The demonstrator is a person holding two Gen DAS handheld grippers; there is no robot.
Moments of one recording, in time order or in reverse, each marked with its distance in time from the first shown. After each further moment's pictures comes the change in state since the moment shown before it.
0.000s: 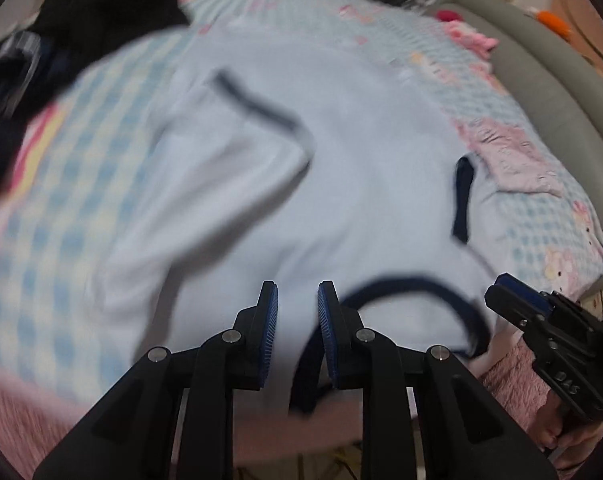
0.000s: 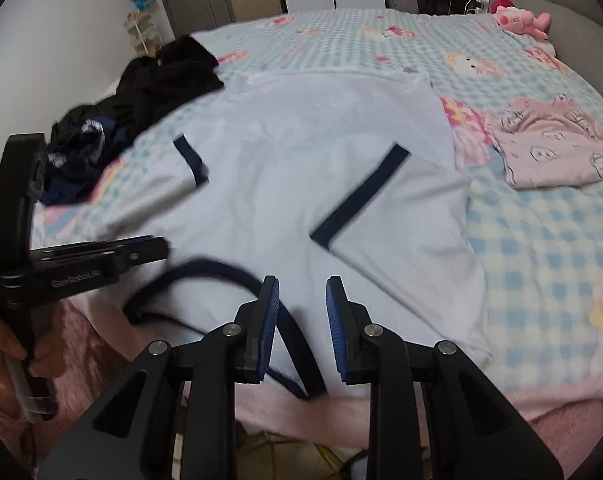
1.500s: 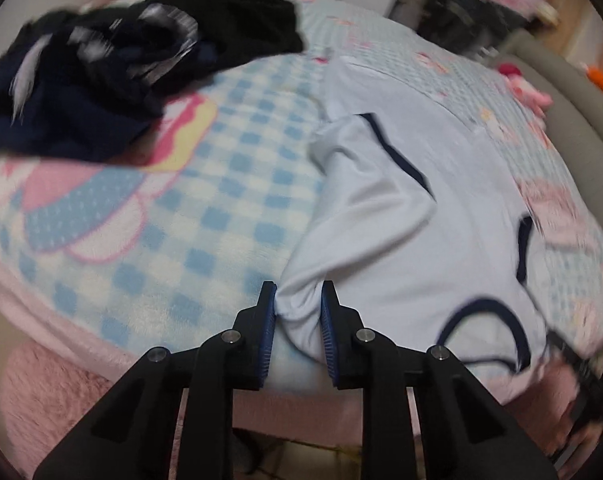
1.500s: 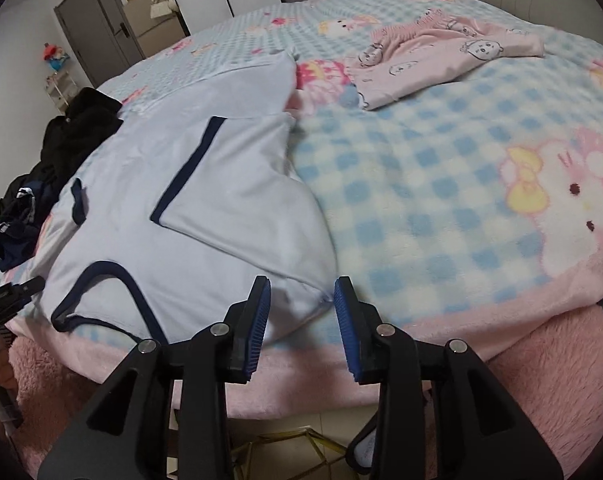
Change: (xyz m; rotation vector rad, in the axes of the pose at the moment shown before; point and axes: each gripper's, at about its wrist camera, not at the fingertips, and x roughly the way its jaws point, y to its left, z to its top) left arm -0.046 0.072 -0.011 -0.103 -0.147 0.133; right arm -0.013 -0.092 -0.043 0.319 -0.067 -0.127
